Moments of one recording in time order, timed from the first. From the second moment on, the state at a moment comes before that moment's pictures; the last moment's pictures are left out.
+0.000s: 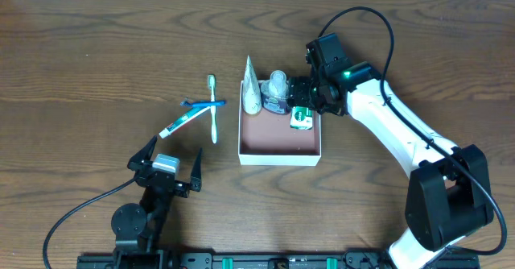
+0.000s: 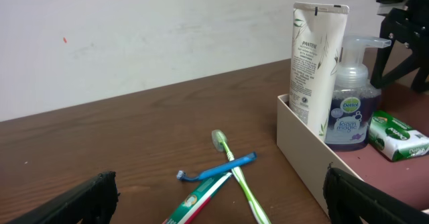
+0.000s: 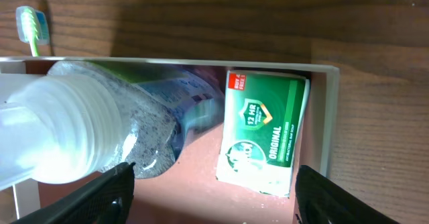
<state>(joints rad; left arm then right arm) -0.01 0.01 0.02 -0.10 0.25 0.12 0.41 1.81 1.35 -0.69 -0.15 0.53</state>
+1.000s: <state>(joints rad) -0.01 0.01 0.02 -0.09 0.25 0.12 -0.09 1.44 1.48 -1.01 0.14 0.44</state>
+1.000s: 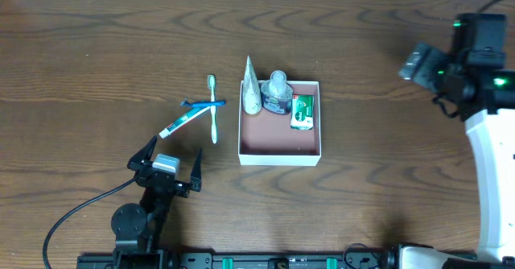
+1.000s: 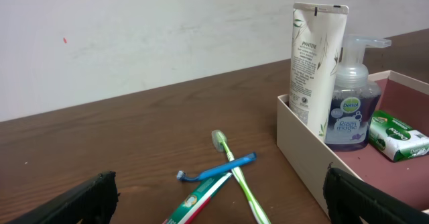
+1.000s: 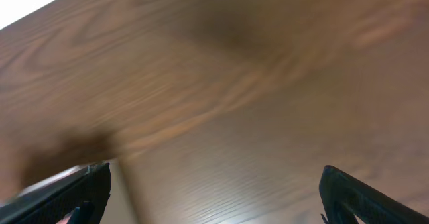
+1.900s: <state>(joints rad) -0.01 0.71 0.81 -0.79 0.14 -0.18 -0.17 1.44 1.48 -1.01 0.16 0.44</state>
